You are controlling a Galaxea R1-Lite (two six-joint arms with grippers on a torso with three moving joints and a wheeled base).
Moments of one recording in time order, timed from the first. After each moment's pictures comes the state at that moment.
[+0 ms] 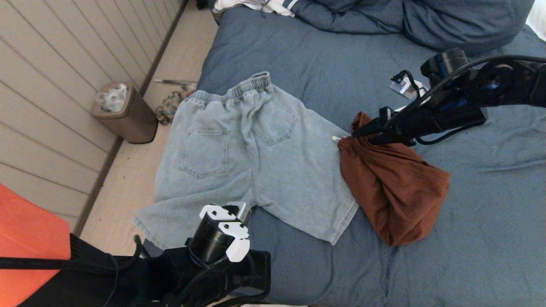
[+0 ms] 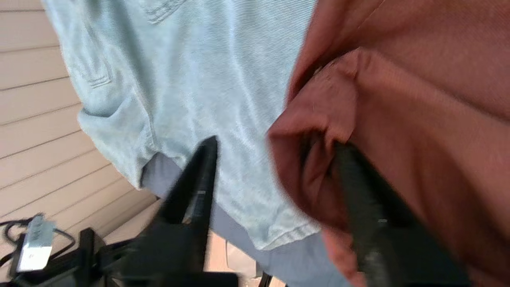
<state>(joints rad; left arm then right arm) -0.91 1.86 -0.64 -0.62 0.12 -0.56 0.10 1.97 -1.91 0.61 0.52 0.20</state>
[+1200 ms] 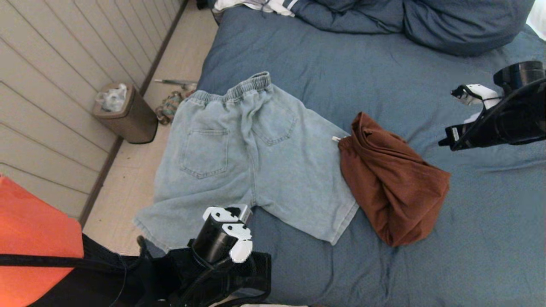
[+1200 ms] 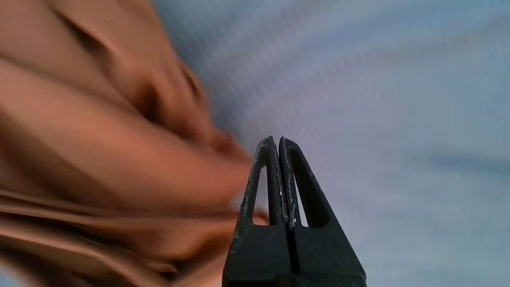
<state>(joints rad) -0.91 1.88 -0.65 -0.62 0.12 -0.56 -0.23 1.91 -1.70 0.45 0.21 -0.28</state>
